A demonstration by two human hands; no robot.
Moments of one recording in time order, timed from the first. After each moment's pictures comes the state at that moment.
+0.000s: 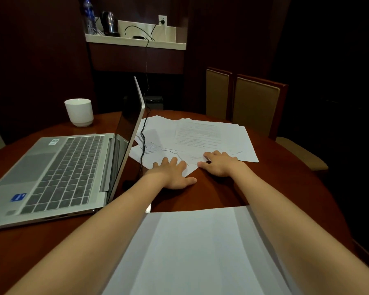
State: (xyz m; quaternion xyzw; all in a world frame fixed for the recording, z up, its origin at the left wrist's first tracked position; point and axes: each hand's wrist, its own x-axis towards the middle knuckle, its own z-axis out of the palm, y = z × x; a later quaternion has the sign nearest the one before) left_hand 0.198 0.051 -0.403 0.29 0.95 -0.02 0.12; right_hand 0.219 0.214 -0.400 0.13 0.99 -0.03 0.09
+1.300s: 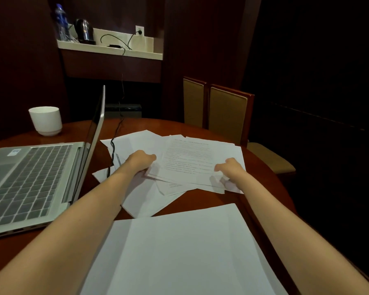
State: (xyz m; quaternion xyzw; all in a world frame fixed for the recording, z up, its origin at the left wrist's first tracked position) left_hand 0.159 0.076 -0.389 0.09 0.94 0.32 0.12; right_hand 0.277 0.282 -0.392 0.34 0.82 -0.46 -0.08
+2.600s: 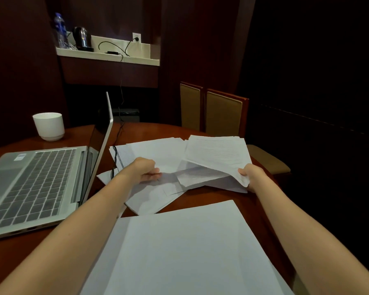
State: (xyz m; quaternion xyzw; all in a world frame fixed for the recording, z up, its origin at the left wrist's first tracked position) left_hand 0.183 0.069 -0.391 0.00 0.73 0.65 0.23; right_hand 0.314 0.317 -0.388 0.46 0.66 -0.58 -0.13
